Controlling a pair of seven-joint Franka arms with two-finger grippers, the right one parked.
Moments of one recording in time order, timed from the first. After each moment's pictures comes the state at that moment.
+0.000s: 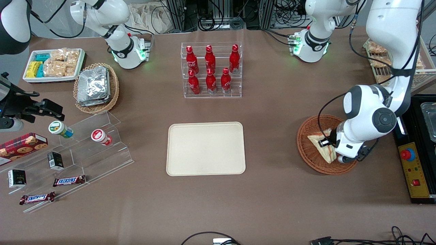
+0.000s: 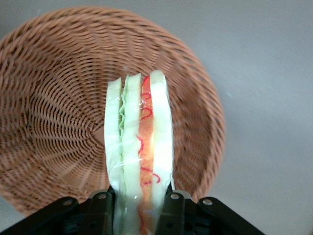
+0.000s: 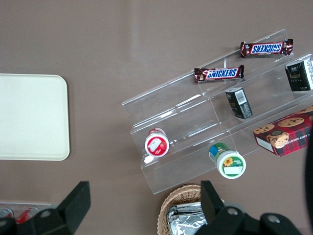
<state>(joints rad) 0.05 0.31 -0.17 -1.95 -0.02 2.15 -0.39</state>
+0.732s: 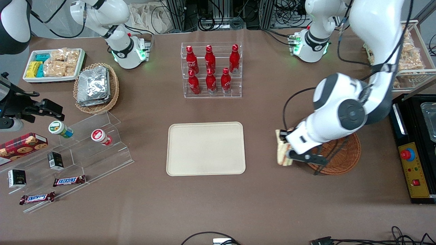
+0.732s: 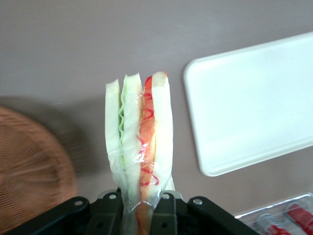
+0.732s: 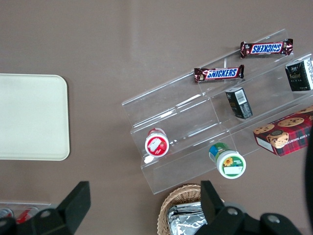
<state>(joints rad) -0.09 0.50 -0.39 -1.48 -0.02 1.90 -0.22</state>
